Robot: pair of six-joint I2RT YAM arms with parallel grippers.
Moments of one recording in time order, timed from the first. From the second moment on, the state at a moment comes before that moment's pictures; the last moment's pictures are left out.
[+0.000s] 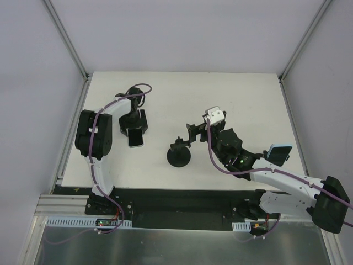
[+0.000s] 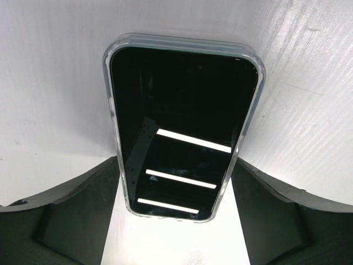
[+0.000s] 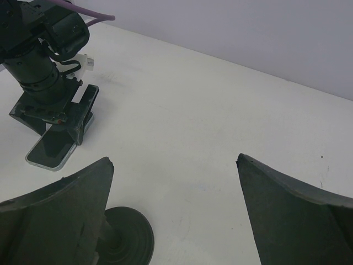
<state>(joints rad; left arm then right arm) -0.22 1.97 1.38 -0.84 -0.14 -0.48 0.97 1.06 0.67 0.34 0.48 -0.02</state>
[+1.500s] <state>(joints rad) -0.22 1.64 1.24 -0.75 -0.20 -0.48 0.97 1.11 0.67 0.34 0.54 0.03</state>
